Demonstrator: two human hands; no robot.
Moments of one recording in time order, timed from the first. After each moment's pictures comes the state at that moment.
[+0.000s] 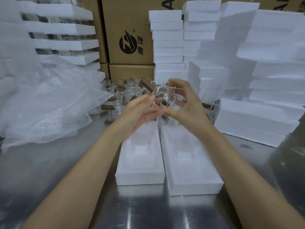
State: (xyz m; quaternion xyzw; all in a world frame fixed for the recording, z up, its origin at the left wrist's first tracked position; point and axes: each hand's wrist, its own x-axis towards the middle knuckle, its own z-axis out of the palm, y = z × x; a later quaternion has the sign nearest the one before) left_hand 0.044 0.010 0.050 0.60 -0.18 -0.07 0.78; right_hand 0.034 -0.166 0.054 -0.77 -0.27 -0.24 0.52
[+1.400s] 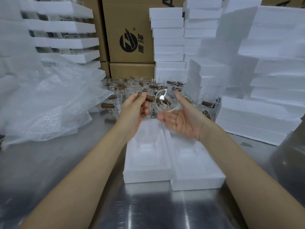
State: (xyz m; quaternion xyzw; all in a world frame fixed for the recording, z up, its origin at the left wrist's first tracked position) left_hand 0.049 0.004 0.043 0.55 -0.10 0.03 0.83; right_hand 0.038 -0.167 0.049 -0.53 0.00 0.20 0.82
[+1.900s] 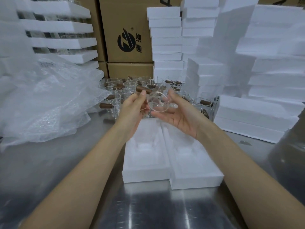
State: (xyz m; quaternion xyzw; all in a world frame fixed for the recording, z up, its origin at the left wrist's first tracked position) left_hand 0.050 0.000 0.042 0.58 -0.10 0.04 0.81; right_hand 0.039 -0.164 0.047 -0.52 -0.10 0.13 0.84
